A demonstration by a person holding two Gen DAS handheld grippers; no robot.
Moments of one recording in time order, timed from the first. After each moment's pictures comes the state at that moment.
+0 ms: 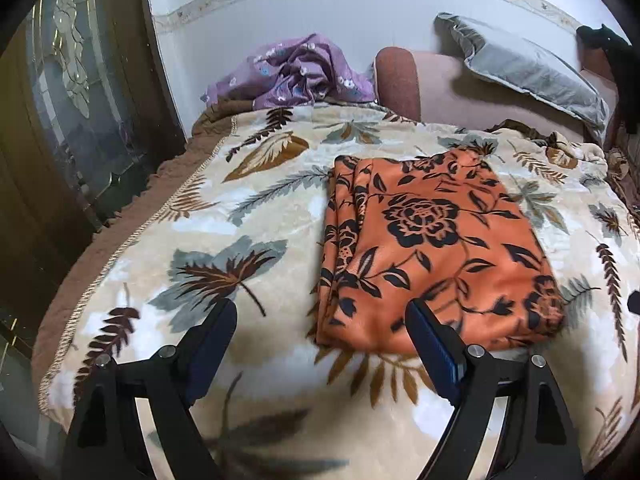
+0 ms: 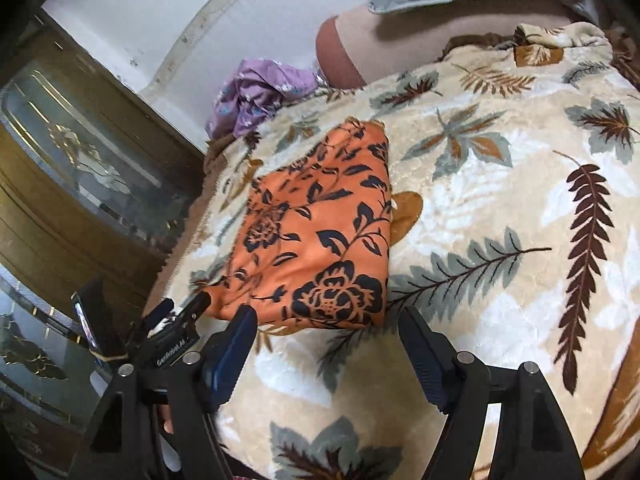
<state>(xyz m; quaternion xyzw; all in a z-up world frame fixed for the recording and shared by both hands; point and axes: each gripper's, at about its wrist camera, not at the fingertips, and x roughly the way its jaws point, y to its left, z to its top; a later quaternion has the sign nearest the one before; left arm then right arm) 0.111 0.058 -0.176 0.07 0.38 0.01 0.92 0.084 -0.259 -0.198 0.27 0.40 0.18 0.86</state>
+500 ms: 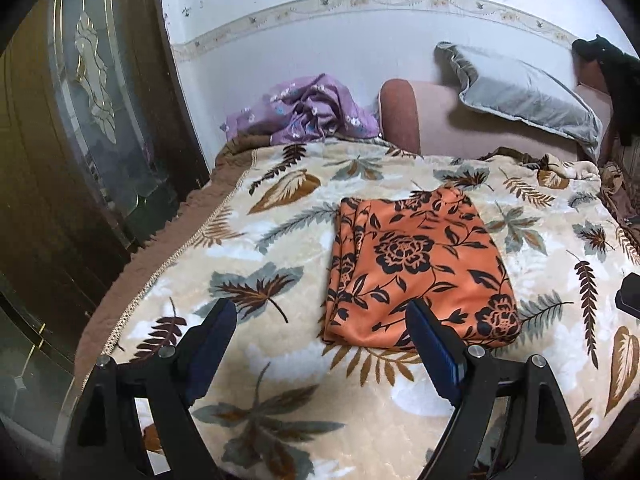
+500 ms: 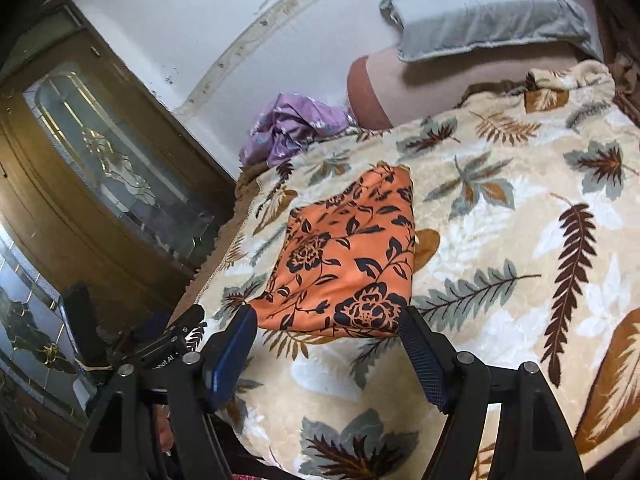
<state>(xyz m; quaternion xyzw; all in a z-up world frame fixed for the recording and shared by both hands) 0.066 0.044 -0.111 0.08 0.34 0.03 0.94 0.047 -0.265 -0.151 0.25 0.34 0.20 0.88</state>
